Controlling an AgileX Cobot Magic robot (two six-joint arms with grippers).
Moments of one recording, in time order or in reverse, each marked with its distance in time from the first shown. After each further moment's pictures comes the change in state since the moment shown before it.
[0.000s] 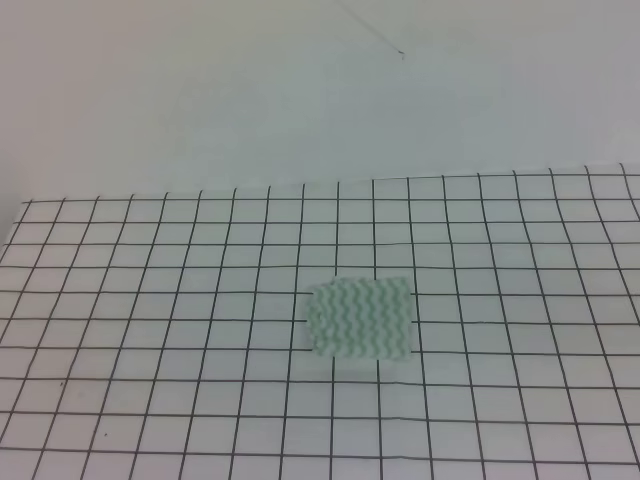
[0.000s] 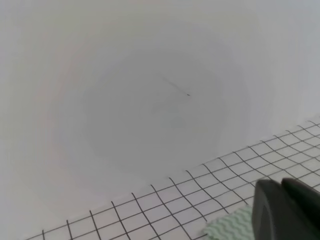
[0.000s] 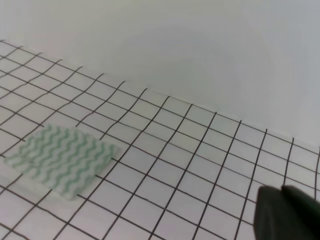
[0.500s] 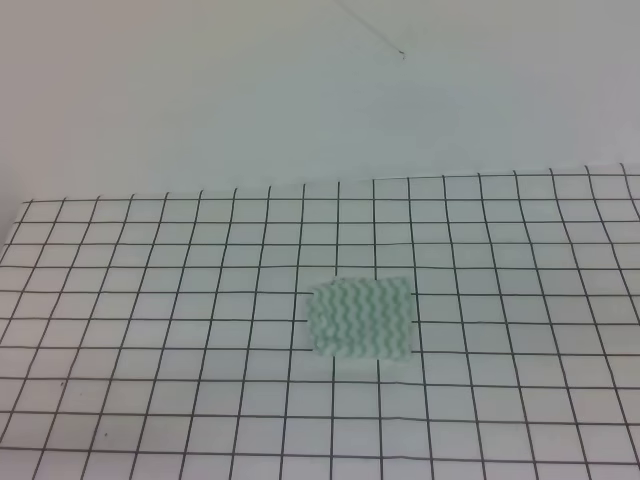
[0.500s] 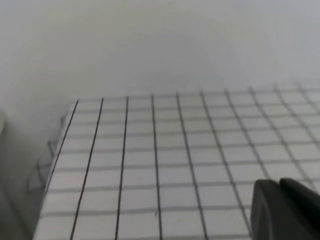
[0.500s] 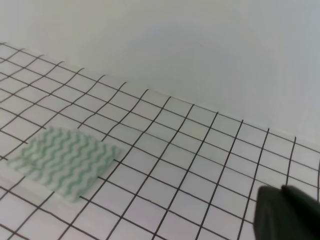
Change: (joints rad) left arm 0.150 -0.103 0.331 0.468 -0.116 -0.515; right arm 0.000 0.000 0.000 0.000 0.000 0.016
